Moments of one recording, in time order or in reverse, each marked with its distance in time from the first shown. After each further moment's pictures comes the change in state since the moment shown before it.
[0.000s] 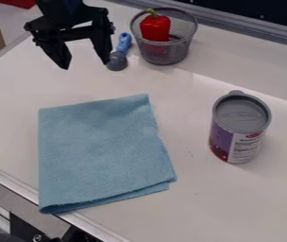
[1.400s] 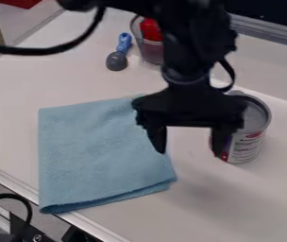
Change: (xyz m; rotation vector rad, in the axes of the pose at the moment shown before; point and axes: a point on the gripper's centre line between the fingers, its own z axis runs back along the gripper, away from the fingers) arm -0.130 -0.143 -0.025 0.076 0.110 -0.076
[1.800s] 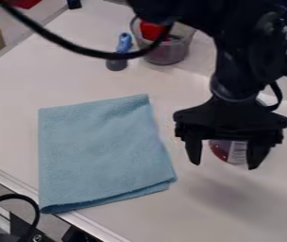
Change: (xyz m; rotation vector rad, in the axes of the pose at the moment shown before) arm 0.001 -0.029 -0.020 0.033 0.011 -0.006
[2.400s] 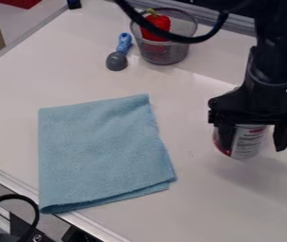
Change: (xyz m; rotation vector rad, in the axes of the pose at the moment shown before) arm 0.038 -0.023 -0.010 0.002 -0.024 0.082
